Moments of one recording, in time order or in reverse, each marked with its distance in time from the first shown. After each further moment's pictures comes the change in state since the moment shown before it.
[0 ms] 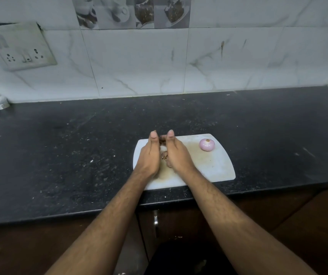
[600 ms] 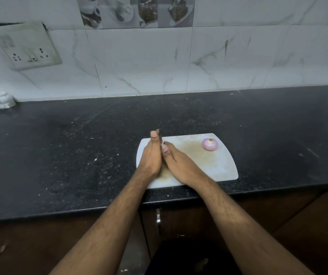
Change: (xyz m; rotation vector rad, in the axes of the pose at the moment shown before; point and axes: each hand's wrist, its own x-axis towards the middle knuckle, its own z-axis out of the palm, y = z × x) left_hand 0.003 -0.009 0.002 -0.136 -0.009 -0.013; right_hand -0.027 0.003 -0.014 -0.269 -0.287 -0.131
